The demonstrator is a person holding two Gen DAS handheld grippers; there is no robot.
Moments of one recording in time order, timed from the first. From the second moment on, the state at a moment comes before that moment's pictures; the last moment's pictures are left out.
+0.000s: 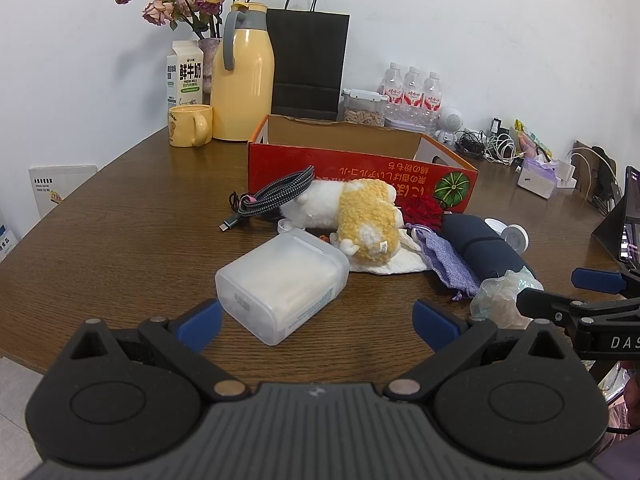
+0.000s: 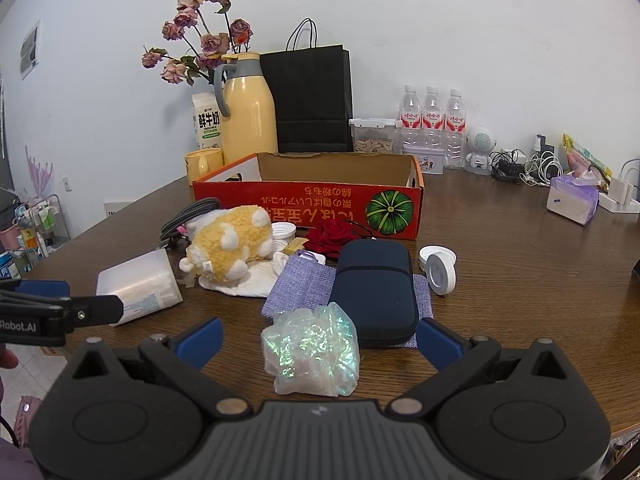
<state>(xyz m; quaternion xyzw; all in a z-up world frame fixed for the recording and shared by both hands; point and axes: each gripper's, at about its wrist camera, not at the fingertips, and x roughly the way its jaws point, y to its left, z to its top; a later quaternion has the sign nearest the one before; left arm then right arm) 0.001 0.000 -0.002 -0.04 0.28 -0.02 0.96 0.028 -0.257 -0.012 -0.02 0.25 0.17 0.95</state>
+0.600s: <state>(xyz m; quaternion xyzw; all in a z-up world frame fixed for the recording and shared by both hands) 0.002 0.000 -0.001 -0.05 0.28 -0.02 0.96 0.028 -0.256 -0.013 -0.02 0.25 0.17 0.95</state>
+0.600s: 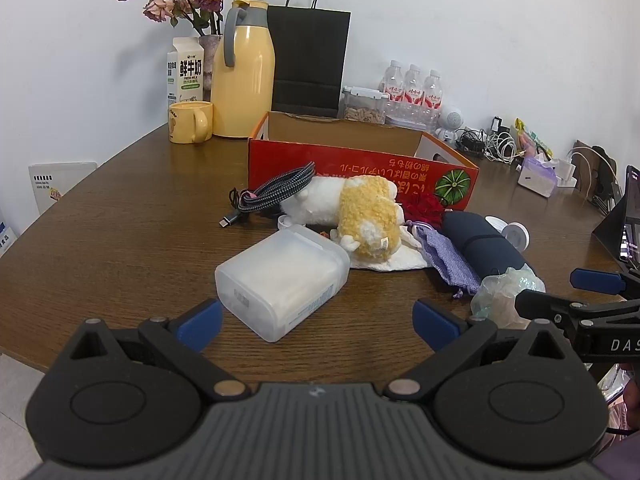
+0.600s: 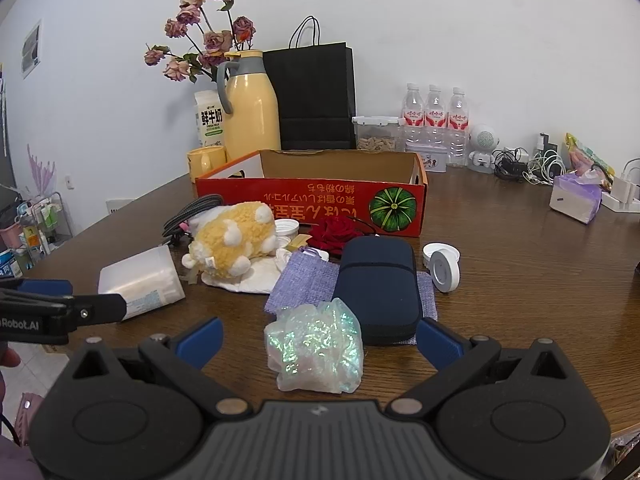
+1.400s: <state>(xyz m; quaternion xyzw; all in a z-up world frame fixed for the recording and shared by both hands) 0.004 0.000 -0.004 -0.05 0.29 -0.02 0.96 0.026 -0.252 -0.017 -0.02 0.25 0.17 0.95</state>
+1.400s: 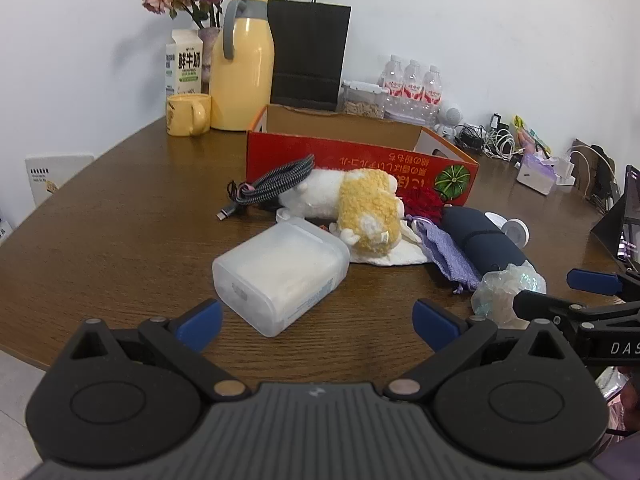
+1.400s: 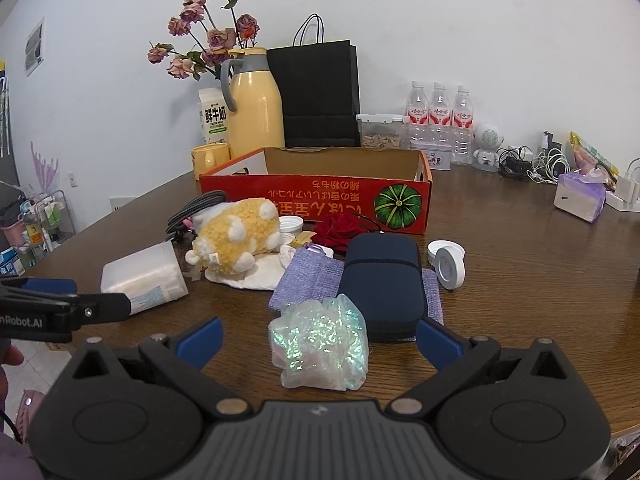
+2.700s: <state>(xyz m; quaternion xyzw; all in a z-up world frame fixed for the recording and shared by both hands) 0.076 0.032 -0.033 -0.04 0.30 -0.08 0.95 0.058 -0.247 -0.034 -0.02 0.29 0.20 0.94</state>
